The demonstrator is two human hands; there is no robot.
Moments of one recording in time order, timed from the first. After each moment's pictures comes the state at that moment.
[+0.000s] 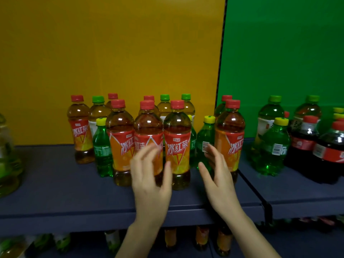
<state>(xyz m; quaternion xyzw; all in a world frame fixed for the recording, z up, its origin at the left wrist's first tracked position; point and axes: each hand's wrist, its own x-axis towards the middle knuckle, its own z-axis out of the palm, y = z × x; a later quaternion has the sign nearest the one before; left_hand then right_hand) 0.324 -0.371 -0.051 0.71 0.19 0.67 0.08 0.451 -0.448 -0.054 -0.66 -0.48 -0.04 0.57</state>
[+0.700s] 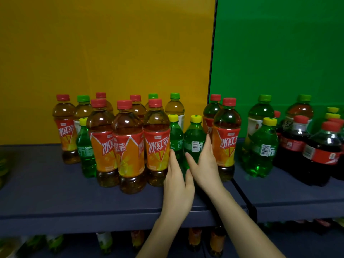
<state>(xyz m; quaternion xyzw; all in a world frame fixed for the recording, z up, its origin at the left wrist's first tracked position) 0.404 -0.400 -0.065 0.78 0.25 0.46 0.35 0.500 -0.413 -0.044 -0.70 -0.46 -0.05 0.54</state>
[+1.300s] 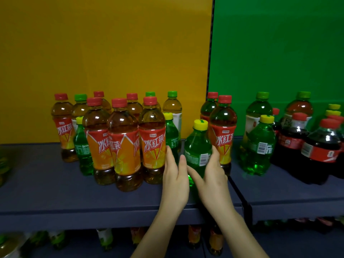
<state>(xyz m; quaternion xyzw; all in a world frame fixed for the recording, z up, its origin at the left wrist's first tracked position) 0.413 -0.407 -0.051 0.69 0.25 0.47 0.48 0.481 -0.463 -0.052 -0.70 -0.47 -0.05 0.54</state>
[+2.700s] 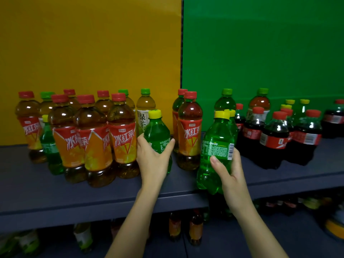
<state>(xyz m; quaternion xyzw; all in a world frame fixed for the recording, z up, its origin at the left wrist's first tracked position) 0.445 -0.402 -0.037 0.67 0.30 0.58 0.34 0.524 -0.555 -0.050 -0.55 -0.40 0.09 0.73</state>
